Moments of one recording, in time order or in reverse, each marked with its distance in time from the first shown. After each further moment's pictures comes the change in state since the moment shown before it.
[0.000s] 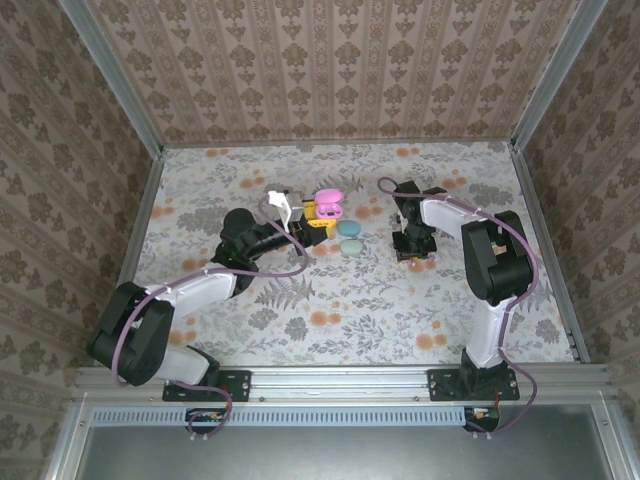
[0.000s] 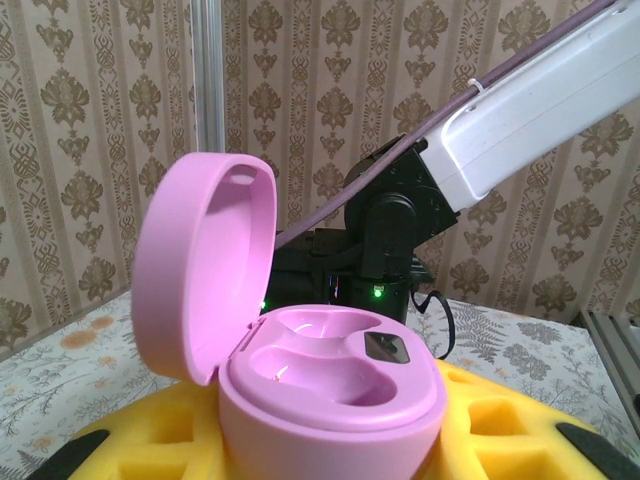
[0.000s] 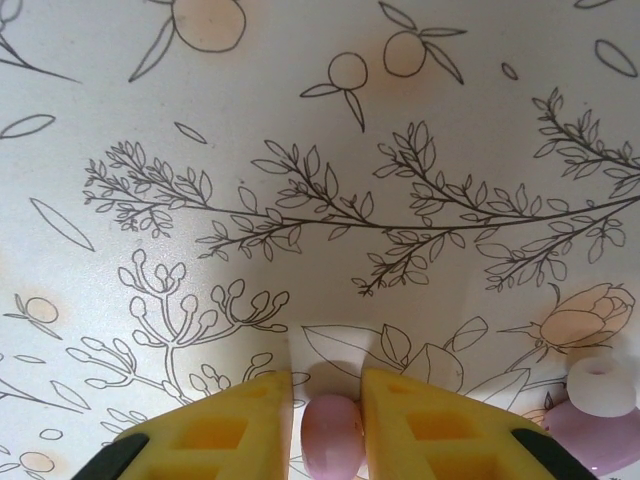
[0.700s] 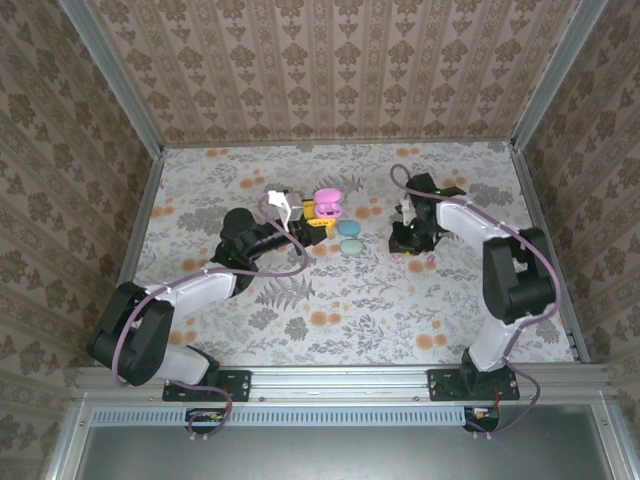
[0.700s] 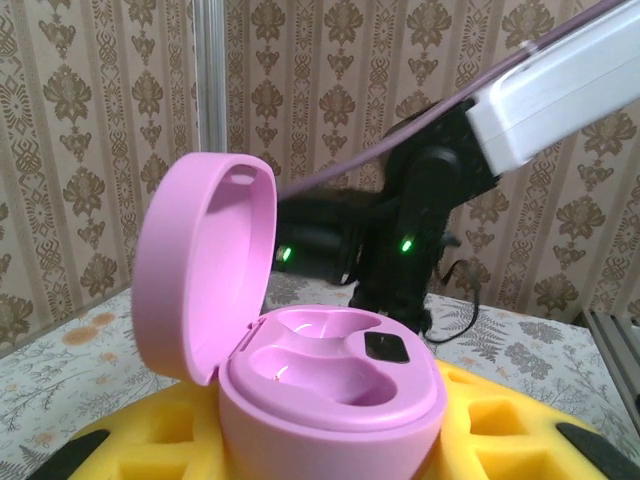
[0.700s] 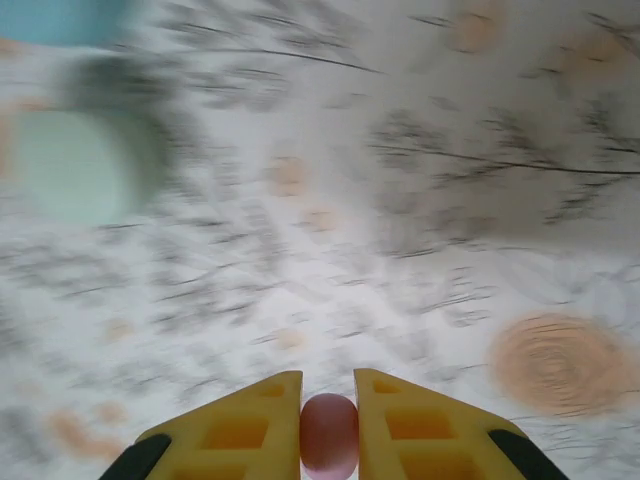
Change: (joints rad) left arm 0.010 -0.002 0.000 -0.006 -0.010 0.006; right arm -0.055 -0.202 -0.072 0.085 -0.394 0.057
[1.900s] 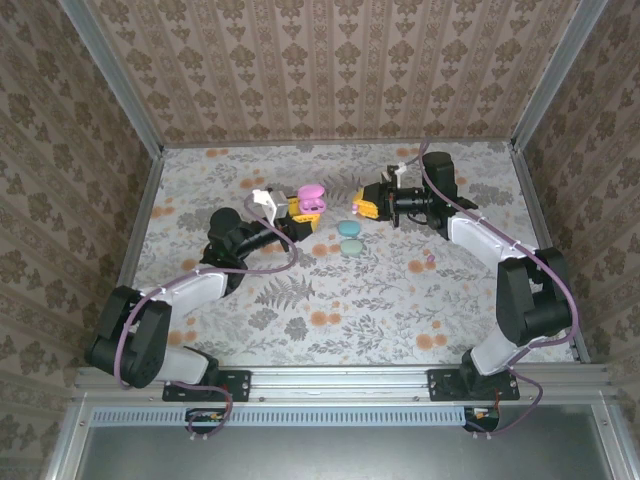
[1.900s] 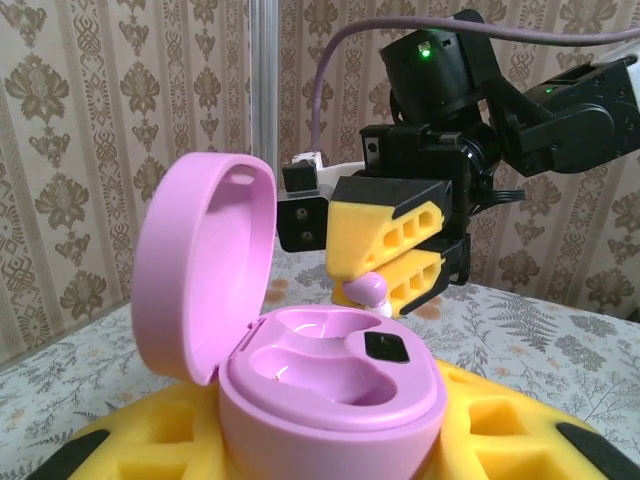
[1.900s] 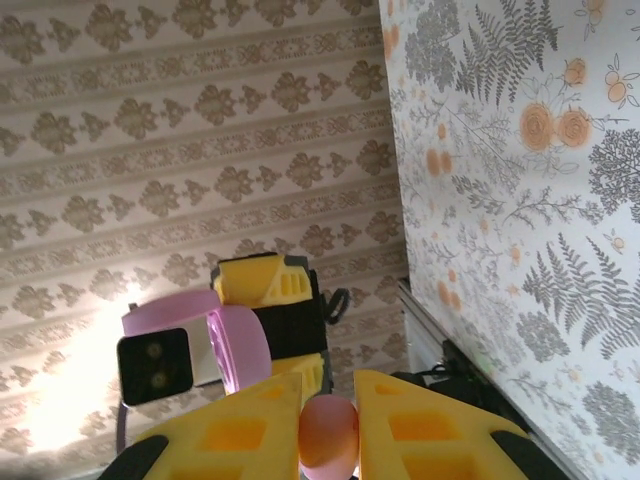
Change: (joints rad) left arm 0.100 -0.016 -0.041 0.008 0.034 0.016; right arm 0.002 -0.121 -0.142 0.955 -0.708 1.013
